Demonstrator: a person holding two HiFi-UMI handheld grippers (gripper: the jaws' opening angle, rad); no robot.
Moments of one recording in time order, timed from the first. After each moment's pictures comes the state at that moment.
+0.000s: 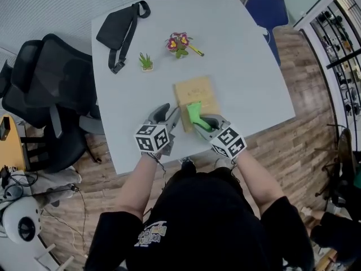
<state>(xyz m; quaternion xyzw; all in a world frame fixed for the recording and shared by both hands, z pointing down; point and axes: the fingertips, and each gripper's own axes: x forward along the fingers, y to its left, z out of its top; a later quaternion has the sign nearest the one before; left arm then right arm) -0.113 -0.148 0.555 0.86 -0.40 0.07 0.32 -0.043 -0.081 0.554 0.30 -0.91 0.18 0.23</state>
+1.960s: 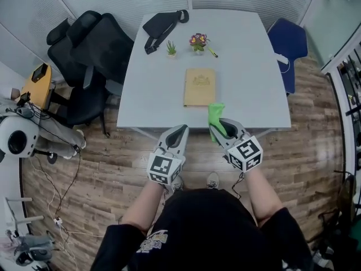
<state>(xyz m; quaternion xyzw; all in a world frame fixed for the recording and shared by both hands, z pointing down) -0.017 0.110 0.409 0.84 -0.53 0.07 0.07 0.065 0.077 0.427 0.26 -0.95 0.09 0.11</state>
